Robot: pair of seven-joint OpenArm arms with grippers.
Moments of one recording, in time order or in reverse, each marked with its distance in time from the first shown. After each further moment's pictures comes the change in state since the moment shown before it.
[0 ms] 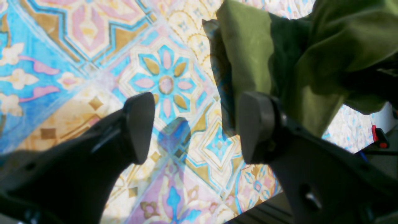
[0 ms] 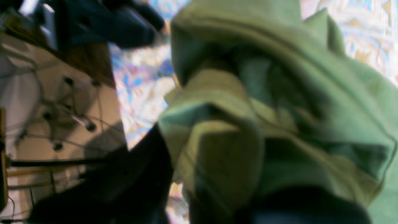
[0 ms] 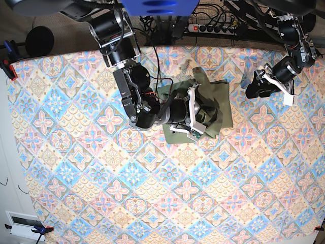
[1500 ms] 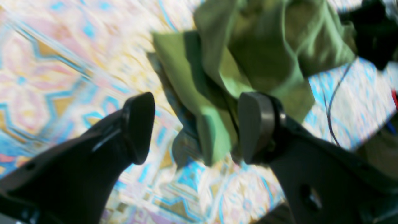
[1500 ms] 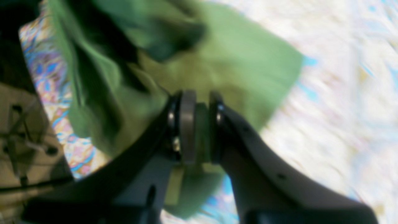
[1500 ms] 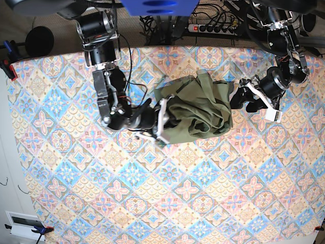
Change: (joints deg) left arm -5.7 4.6 5.7 10.3 11.0 0.0 3.7; right arm -0.6 6.7 7.0 1.4 -5.9 -0.2 3.7
